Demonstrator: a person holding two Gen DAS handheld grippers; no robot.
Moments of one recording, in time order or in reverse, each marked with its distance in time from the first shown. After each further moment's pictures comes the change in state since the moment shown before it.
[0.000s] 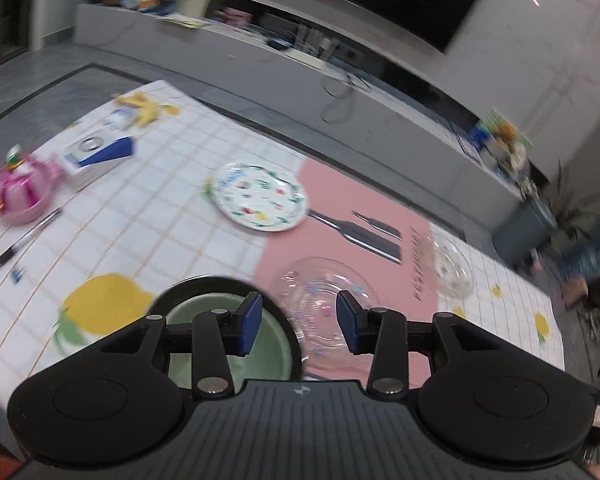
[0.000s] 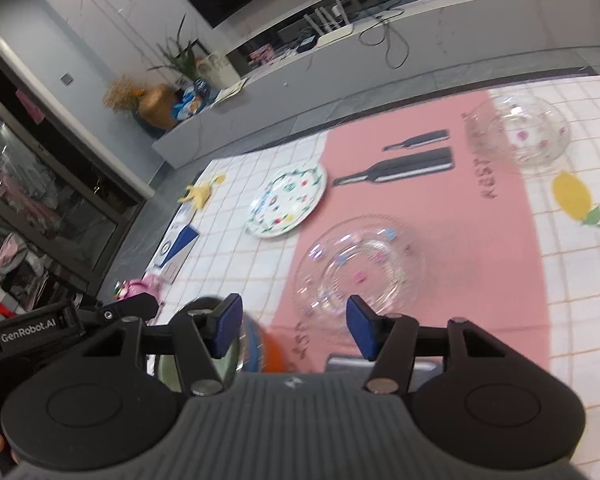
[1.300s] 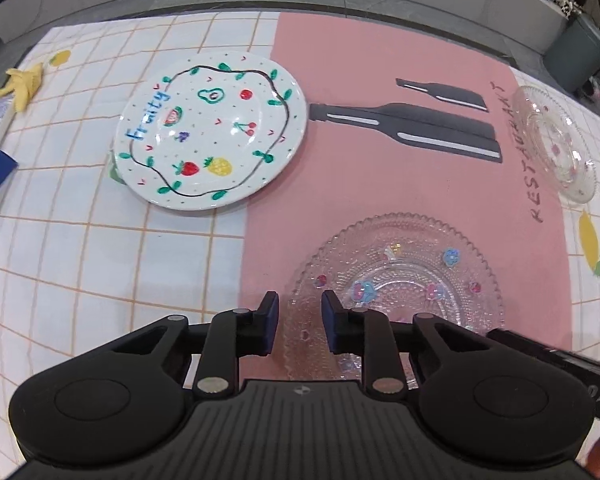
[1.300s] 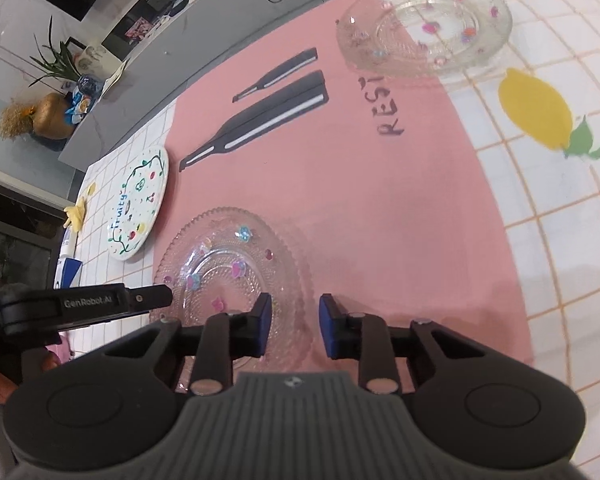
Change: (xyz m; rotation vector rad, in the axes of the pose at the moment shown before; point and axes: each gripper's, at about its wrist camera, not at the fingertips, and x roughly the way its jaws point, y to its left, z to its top) left arm 0.211 -0.019 0.036 0.288 0.459 0.171; right arm 0.102 -0.097 0.020 0.290 0.179 -0.167
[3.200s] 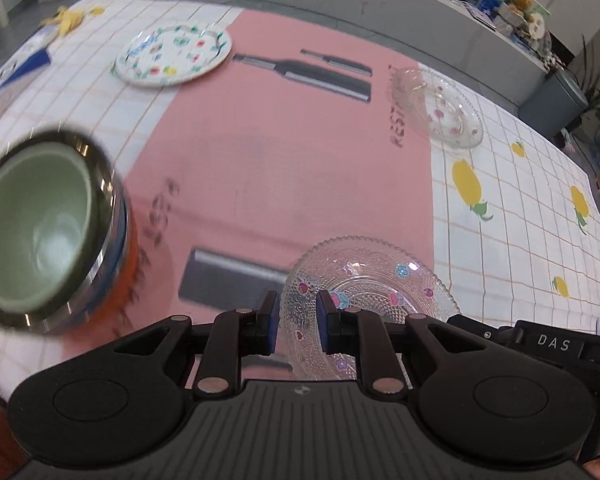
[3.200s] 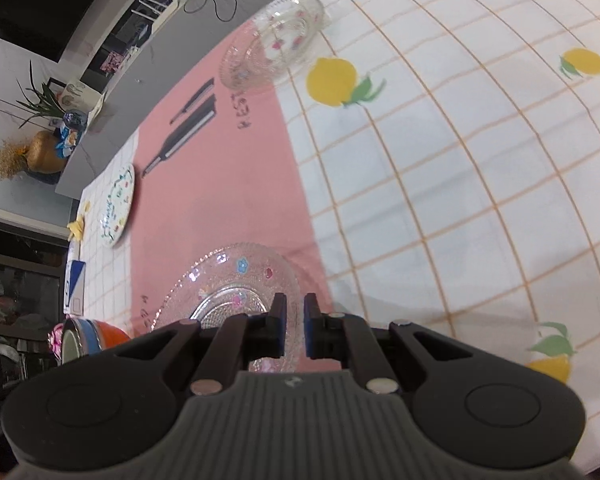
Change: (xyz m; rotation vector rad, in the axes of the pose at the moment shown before) left arm -0.072 -0.107 -0.142 -0.197 -0.124 -0.077; right arm -0.115 -0.105 -0.053 0.129 -0.008 0.003
